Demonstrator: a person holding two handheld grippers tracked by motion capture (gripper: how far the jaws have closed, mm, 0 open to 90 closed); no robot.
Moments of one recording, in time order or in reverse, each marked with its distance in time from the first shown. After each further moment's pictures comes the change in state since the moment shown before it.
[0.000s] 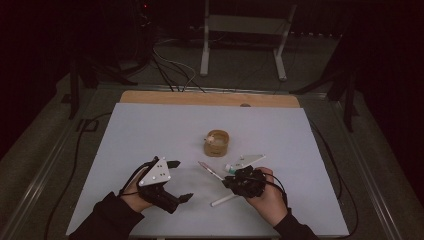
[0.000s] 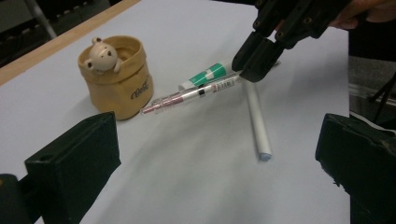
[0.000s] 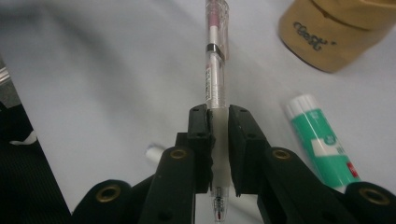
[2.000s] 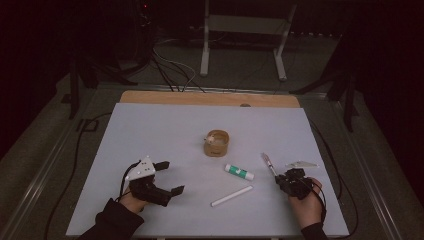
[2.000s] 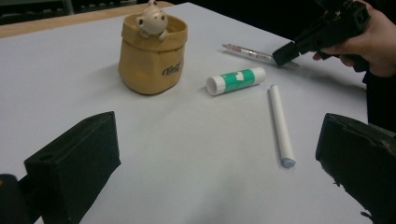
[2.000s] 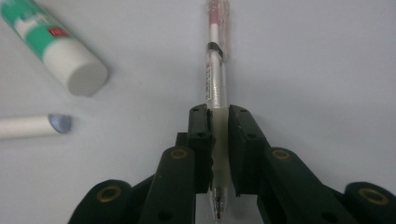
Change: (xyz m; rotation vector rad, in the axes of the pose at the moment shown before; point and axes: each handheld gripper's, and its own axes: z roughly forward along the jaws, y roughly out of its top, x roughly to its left) left arm 0.023 -0.049 0.004 -0.128 0.025 -0.250; right arm -0.097 -0.111 -0.028 -0.011 -0.390 0.407
